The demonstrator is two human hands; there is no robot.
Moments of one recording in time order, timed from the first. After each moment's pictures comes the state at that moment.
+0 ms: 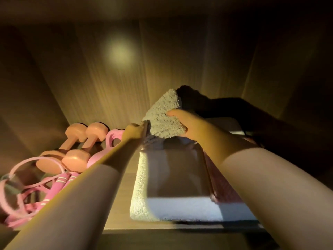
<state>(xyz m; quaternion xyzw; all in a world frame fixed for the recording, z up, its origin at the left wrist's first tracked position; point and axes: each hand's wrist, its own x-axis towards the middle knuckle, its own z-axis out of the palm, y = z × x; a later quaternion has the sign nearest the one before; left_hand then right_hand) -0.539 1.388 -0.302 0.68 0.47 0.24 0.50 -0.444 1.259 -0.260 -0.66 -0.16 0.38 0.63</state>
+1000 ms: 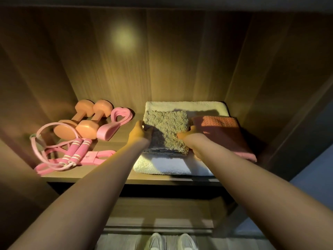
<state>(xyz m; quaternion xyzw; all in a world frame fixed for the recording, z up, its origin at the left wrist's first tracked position) -0.606 1.313 -0.333 0.76 0.43 0.17 0.46 -0.522 1.167 -0.300 -0.83 -0.14 0.34 0.41</state>
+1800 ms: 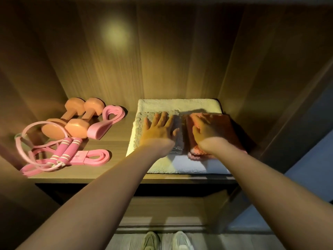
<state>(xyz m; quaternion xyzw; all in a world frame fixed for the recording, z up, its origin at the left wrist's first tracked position) -0.581 1.252 -0.326 0.97 0.22 0.06 0.06 -0.461 1.121 -0.319 -0.93 -0.32 0.09 0.16</state>
